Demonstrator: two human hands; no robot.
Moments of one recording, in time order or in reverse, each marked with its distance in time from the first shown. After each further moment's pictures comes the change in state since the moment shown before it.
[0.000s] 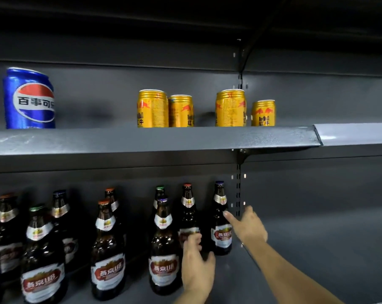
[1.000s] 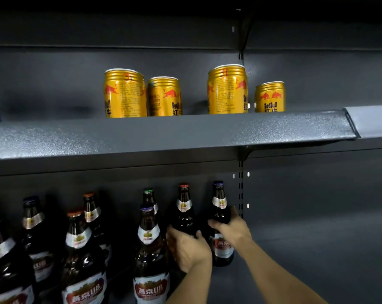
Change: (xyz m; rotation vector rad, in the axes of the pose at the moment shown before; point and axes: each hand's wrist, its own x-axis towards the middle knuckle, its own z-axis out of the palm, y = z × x) left_hand 0.082 0.005 0.050 0.054 0.362 -0.364; right_hand 0.052 0.005 0.050 0.338 -0.231 -0.026
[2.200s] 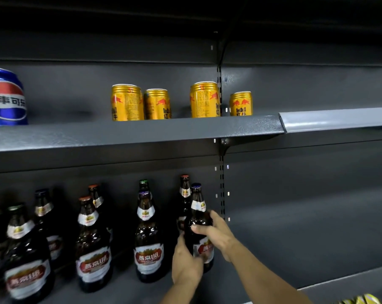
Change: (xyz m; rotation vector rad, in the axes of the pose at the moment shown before) left_hand -0.064 -0.044 -0.054 0.066 -0.470 0.143; right_hand -0.100 -0.003 -0.014 0.364 -0.242 -0.044
